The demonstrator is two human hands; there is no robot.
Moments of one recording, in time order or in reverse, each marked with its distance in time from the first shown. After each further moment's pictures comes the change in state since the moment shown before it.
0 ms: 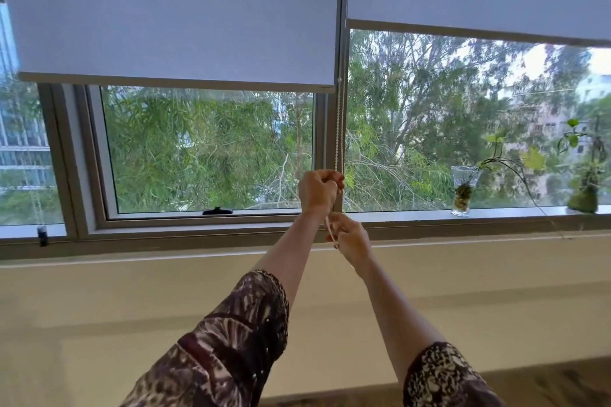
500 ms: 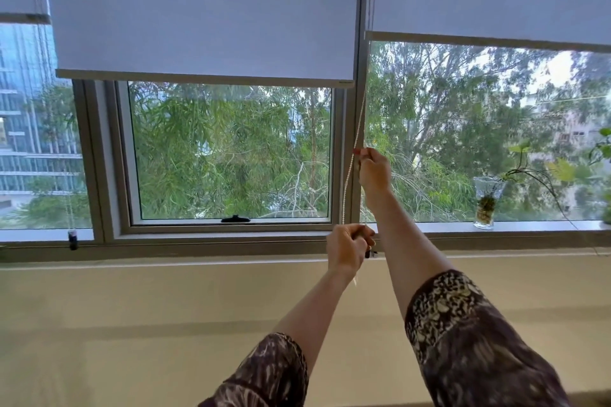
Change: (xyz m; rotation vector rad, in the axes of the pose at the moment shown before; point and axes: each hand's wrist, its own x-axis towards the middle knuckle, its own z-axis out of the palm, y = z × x) left_hand -0.060 -0.054 0.000 0.086 -0.147 -0.003; right_hand 0.062 -0.123 -0.007 0.252 0.233 -0.155
